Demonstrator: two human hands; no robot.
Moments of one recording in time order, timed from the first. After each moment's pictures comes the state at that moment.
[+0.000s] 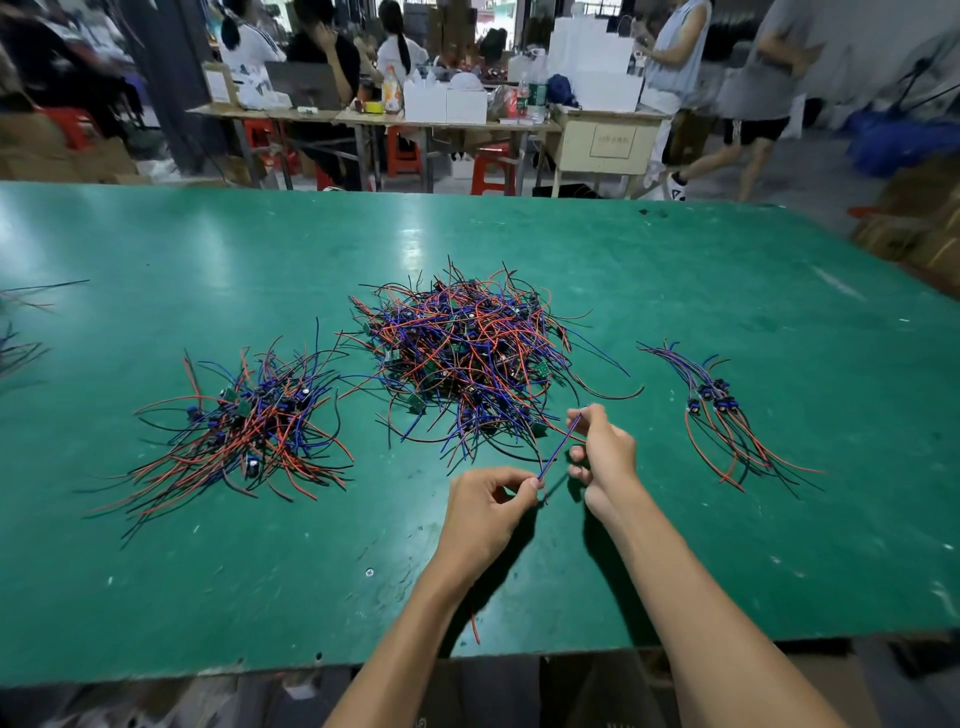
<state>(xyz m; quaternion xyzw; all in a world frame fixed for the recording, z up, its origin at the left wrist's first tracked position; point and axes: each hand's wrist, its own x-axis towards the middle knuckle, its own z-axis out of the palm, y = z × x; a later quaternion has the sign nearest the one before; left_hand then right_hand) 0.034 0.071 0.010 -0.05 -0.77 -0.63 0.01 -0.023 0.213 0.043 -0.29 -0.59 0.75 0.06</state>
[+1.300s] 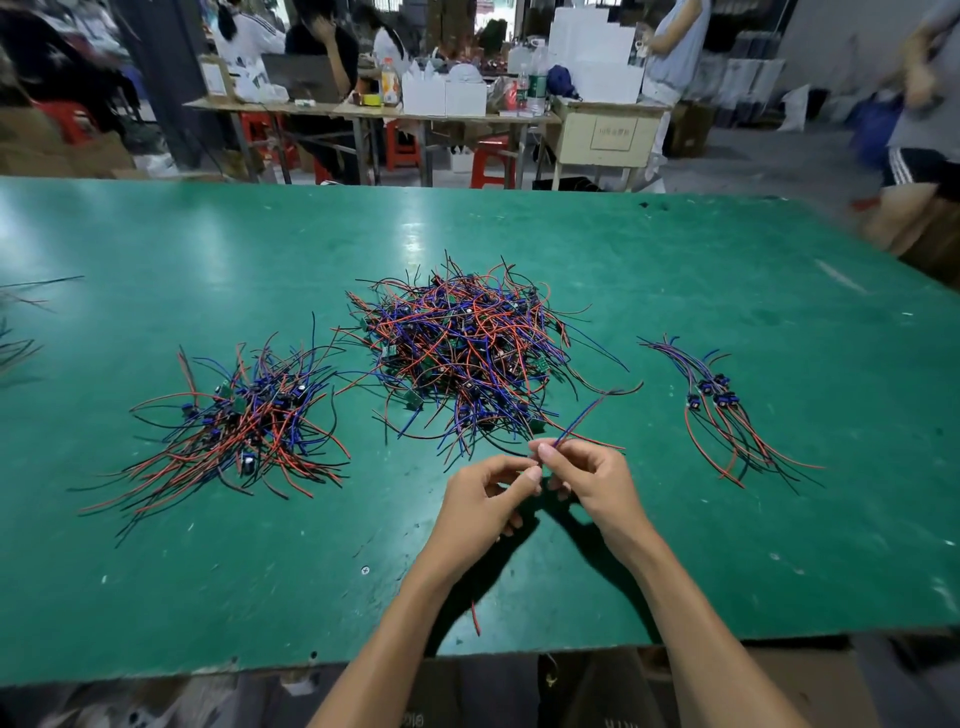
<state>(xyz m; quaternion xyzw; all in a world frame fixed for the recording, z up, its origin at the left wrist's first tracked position) 0.031 0.065 0.008 -0.05 -0.73 -0.68 -0.06 0.016 0.230 0.015 0.02 -0.71 0.71 0.01</state>
